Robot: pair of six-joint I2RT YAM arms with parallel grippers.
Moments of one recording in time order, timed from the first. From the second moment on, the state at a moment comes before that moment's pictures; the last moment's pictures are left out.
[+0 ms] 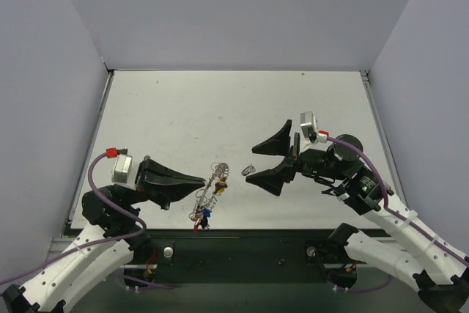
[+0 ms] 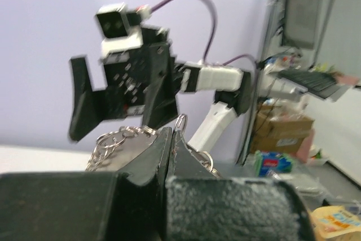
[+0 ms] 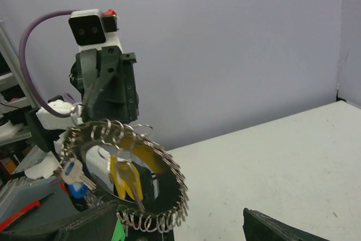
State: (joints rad) left arm -0.68 0.50 0.44 0.90 0.69 -0.77; right arm 0.74 0.78 0.82 0.02 -0.61 0.27
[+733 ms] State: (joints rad) left arm -0.68 0.66 0.97 -0.44 0.58 -0.24; right arm 0.92 1.02 1.13 -0.30 -0.52 0.05
